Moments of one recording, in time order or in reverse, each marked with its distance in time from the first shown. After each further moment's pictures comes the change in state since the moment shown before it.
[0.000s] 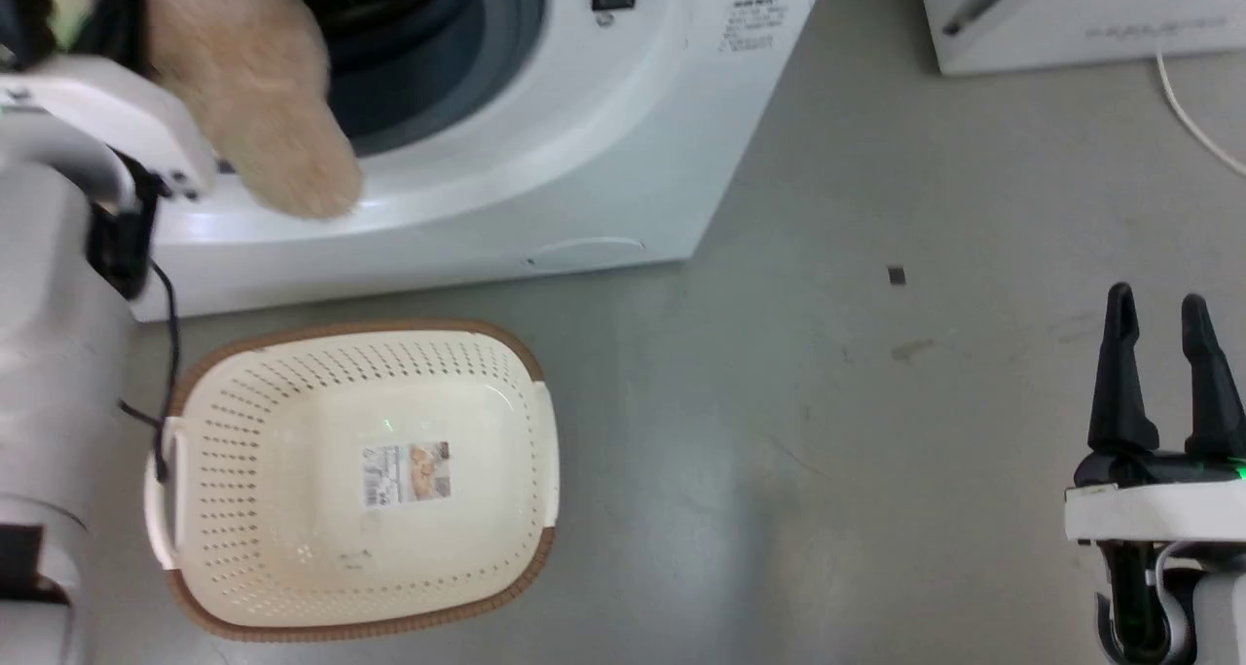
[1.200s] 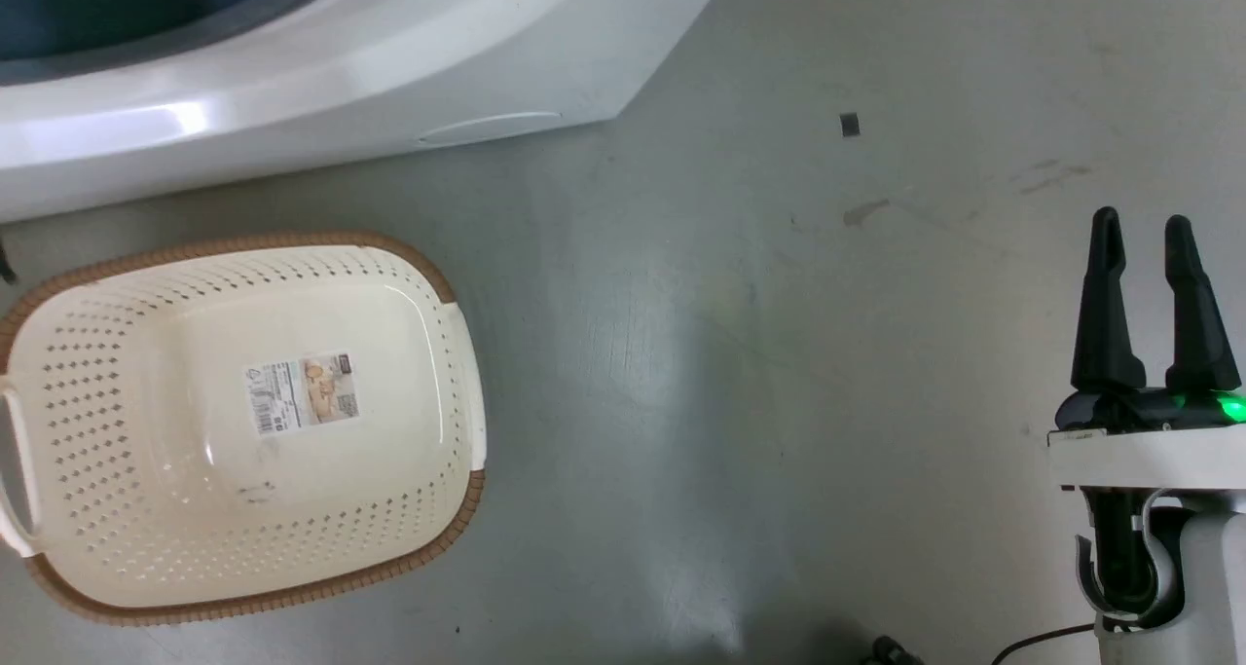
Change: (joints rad) left arm -0.257 0.102 0.110 -0.138 0.067 0.102 -0.002; right arm -0.094 0.000 0.055 -0.024 0.047 0.000 0.000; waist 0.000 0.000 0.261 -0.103
